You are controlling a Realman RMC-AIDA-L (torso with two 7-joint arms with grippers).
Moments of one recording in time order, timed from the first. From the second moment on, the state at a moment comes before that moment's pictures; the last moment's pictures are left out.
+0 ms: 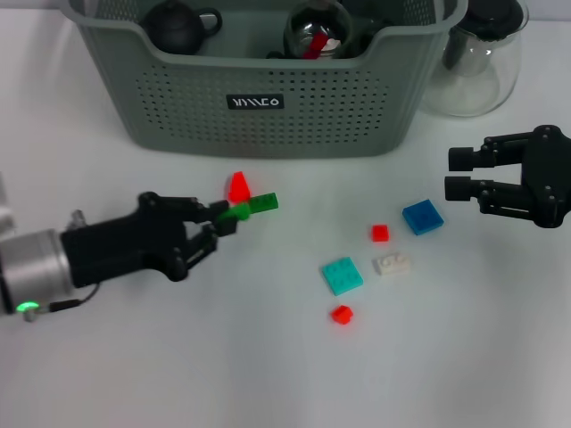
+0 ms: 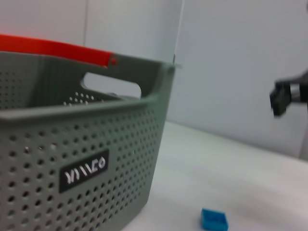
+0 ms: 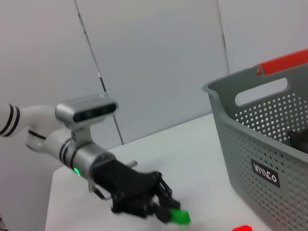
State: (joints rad) left arm -0.40 -2.16 0.46 0.52 2.09 1.58 -1.01; right arm 0.53 2.06 -0.57 -0.83 -2.11 -1.87 1.46
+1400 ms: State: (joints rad) left arm -0.98 -2.11 1.08 0.74 2.19 0.85 -2.18; right arm 0.53 2.06 -0.57 -0.83 -2.11 -1.86 1.46
